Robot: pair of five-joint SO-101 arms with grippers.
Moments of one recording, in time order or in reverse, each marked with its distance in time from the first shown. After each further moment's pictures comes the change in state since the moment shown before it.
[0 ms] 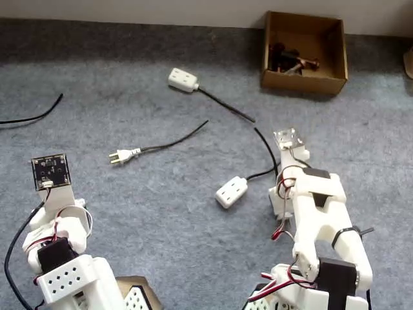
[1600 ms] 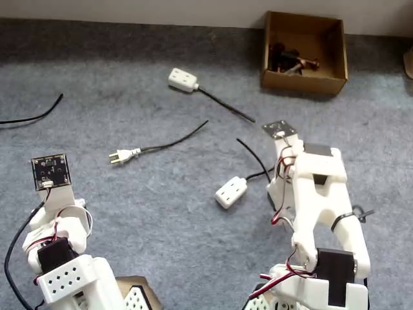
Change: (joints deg) left arm 0.0 0.0 0.0 0.0 0.0; right arm -2.6 1.1 -16.7 23.3 3.7
